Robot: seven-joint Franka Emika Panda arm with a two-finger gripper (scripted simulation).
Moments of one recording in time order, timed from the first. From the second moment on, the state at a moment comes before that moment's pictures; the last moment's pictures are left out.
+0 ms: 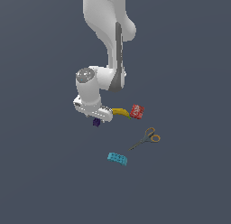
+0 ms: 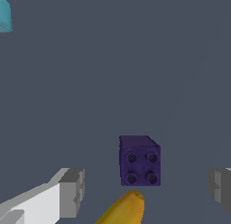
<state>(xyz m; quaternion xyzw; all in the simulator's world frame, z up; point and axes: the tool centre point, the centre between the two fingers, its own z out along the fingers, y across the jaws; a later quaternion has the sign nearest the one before) -0.059 -0.110 0.064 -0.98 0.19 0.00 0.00</state>
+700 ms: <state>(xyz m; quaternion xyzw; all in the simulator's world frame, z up) -0.060 -0.111 0.022 -0.98 0.19 0.00 0.00</state>
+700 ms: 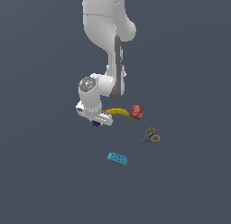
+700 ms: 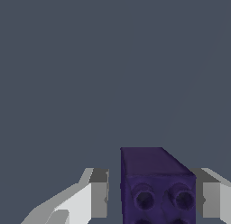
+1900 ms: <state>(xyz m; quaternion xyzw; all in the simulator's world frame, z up) -0.049 -0.111 0.062 -0.98 0.19 0.00 0.00</state>
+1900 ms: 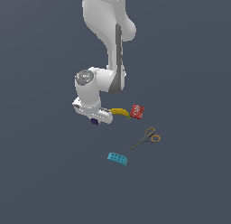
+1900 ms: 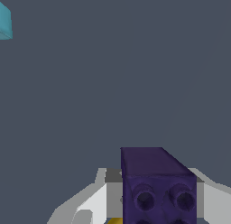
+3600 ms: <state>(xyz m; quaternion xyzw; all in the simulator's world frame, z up) 0.041 -0.120 0.370 -0.98 0.19 0.00 0.00</state>
